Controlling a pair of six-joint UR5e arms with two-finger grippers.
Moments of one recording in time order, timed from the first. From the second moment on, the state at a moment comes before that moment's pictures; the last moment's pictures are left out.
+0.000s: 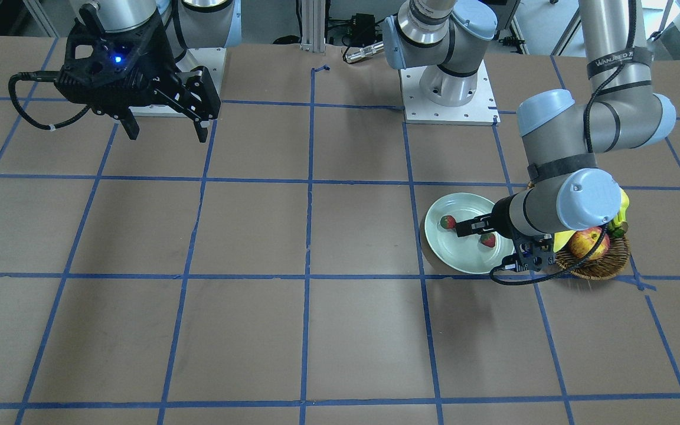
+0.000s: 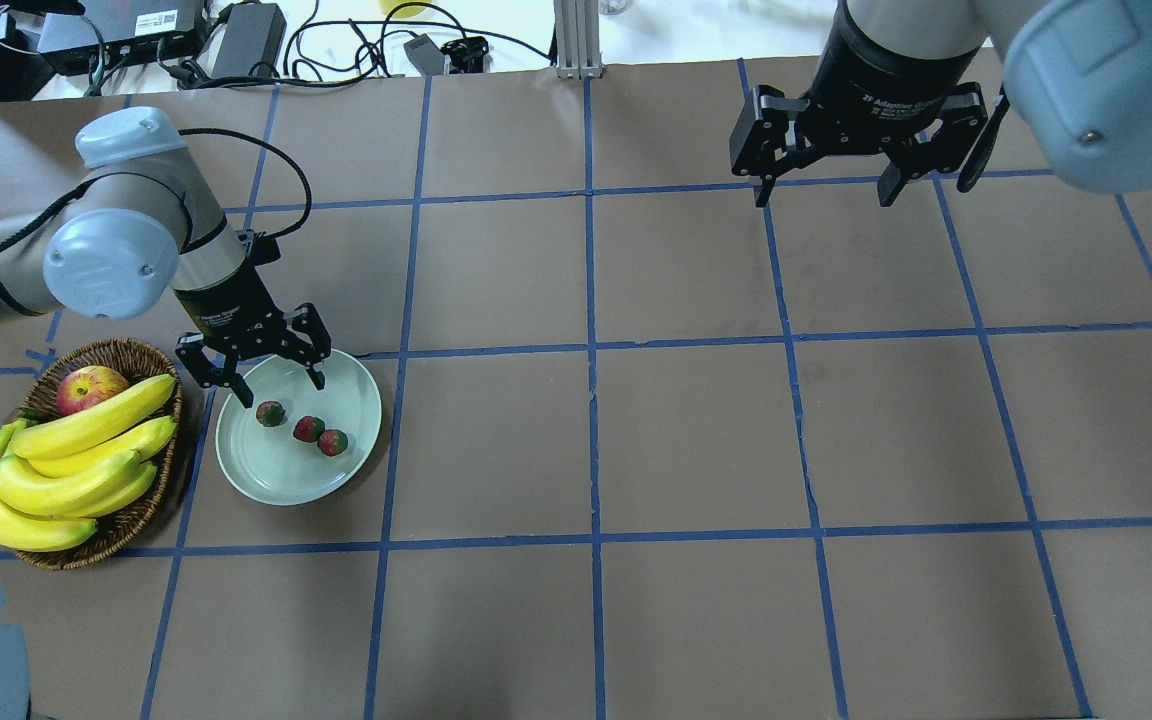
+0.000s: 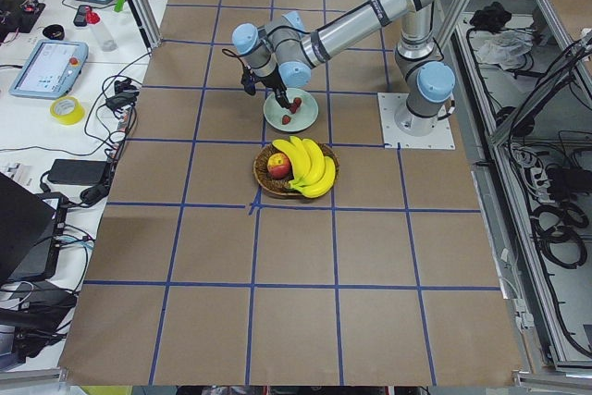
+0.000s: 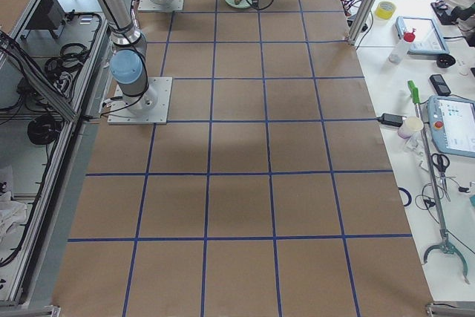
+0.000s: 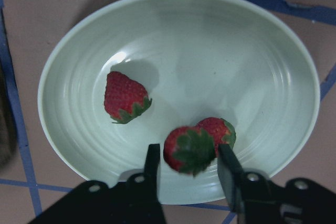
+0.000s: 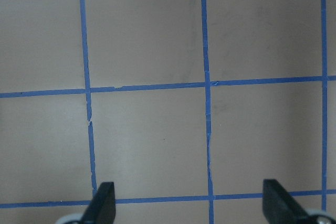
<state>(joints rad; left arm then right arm) -1.35 -1.87 -1.79 -1.40 1.57 -0.02 1.68 -1.58 1.51 -1.59 -1.57 0.15</state>
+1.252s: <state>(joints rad) -1.46 -1.57 -1.50 -1.64 1.59 -0.01 1.68 -1.58 1.51 -1.59 -1.57 0.15</state>
